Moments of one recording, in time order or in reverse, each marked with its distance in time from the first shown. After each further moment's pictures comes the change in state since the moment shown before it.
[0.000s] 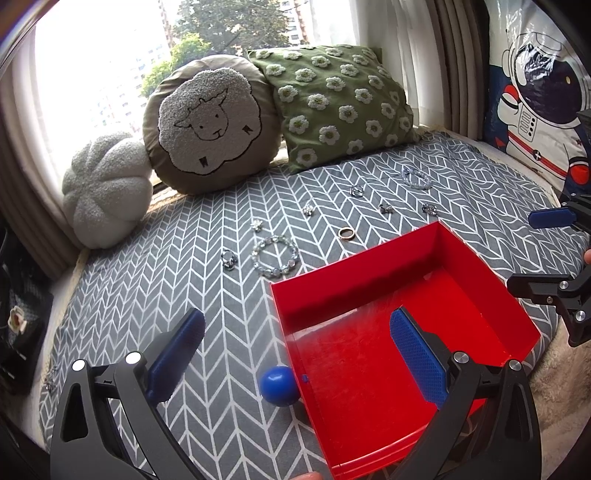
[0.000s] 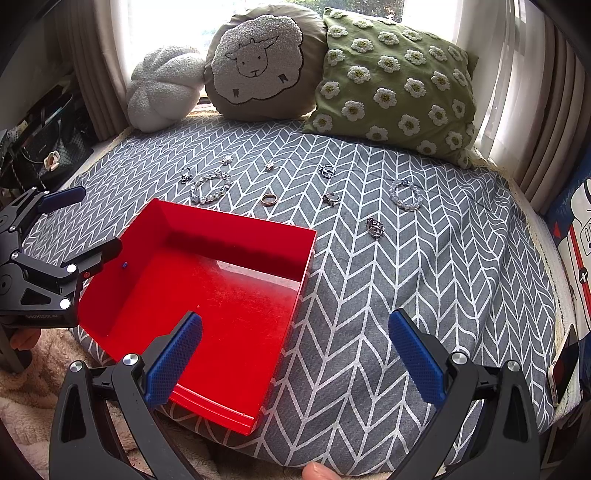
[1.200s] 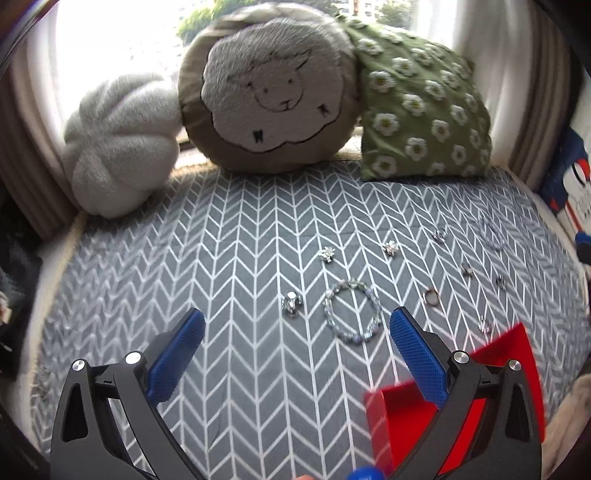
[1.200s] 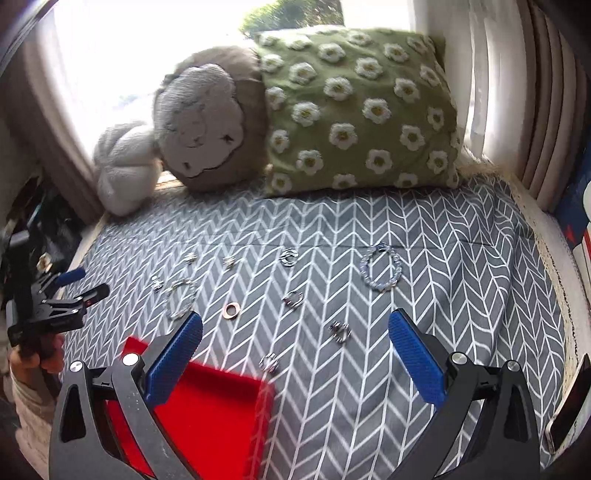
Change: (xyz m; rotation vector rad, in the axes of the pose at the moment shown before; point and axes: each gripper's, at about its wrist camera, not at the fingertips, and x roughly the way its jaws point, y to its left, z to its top) left arm 0.097 0.122 0.075 -0.261 0.174 -0.036; right arm 0.034 -0.097 0.124 0.229 -0.026 0.069
